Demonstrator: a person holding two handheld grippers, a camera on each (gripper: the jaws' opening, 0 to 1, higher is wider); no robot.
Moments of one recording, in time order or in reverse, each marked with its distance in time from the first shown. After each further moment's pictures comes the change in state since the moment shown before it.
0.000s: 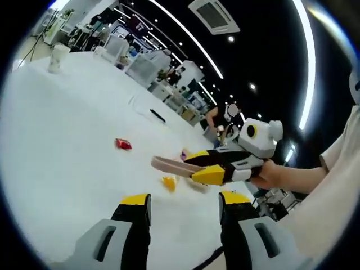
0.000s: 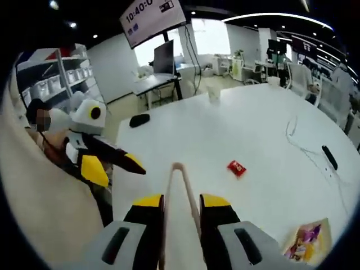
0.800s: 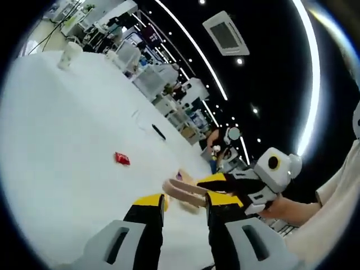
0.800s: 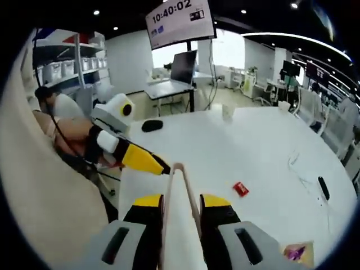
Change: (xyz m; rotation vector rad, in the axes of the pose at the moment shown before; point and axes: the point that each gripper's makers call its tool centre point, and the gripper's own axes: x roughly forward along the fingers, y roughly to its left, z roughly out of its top) left arm -0.001 -0.001 0.034 -0.139 -0.130 -0.018; right arm -0.010 0.031 0.031 -0.170 -0.045 0.002
